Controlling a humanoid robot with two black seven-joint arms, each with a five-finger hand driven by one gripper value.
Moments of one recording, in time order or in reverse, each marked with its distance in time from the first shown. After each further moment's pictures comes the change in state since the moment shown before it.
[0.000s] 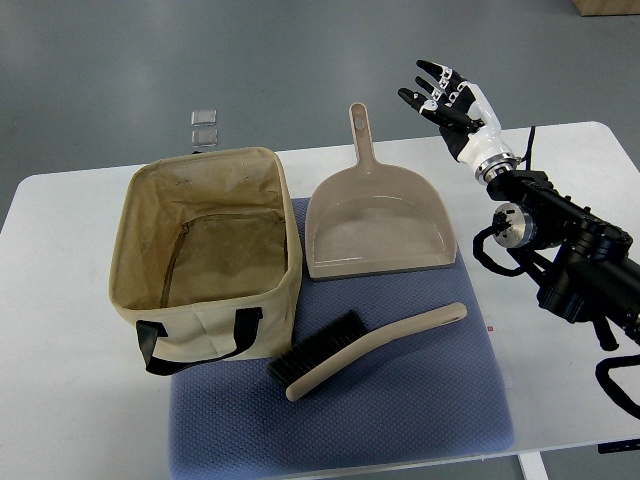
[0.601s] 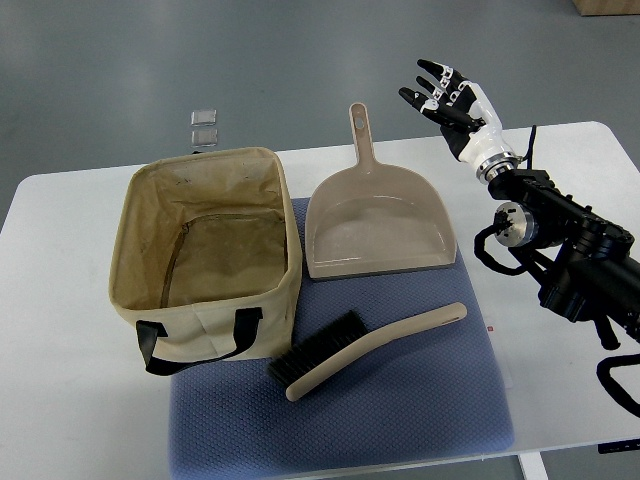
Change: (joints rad) left arm 0.014 0.000 -0.002 0.002 0.000 0.000 0.000; right arm 0.003 -0.005 -0.002 -0.001 -0.001 0.000 -0.005
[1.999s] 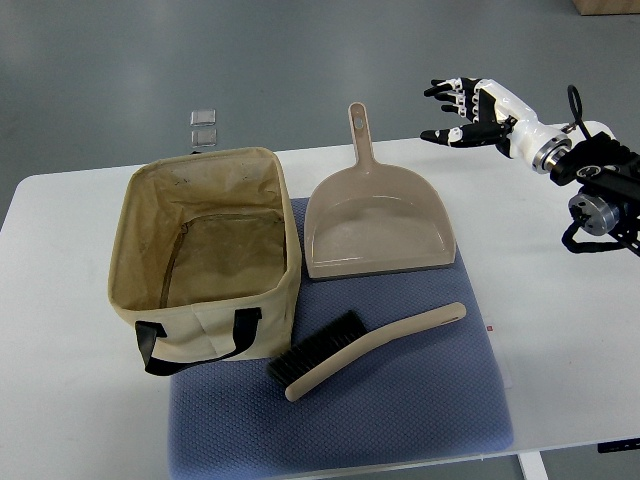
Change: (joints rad) left arm -0.003 0.000 0.002 -0.003 0.001 0.000 0.000; right arm 0.213 -0.372 -0.667 0.249 -0.067 -0.025 0.012
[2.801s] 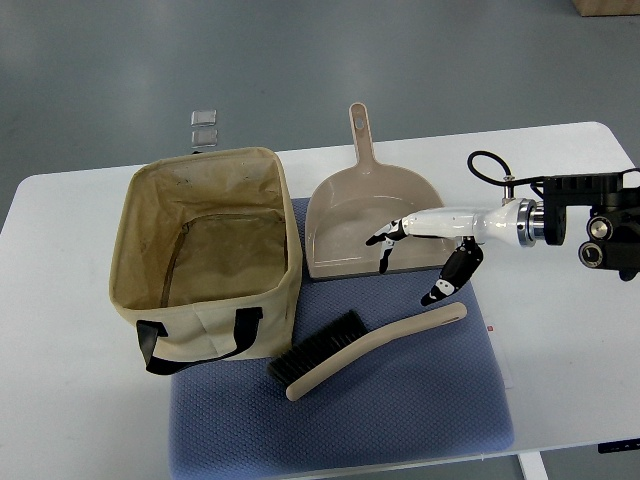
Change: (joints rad) left arm 0.000 0.000 -0.002 0.000 0.000 0.000 0.000; right arm 0.321 -0.144 -0.553 0.534 -0.626 -0.128 -0.013
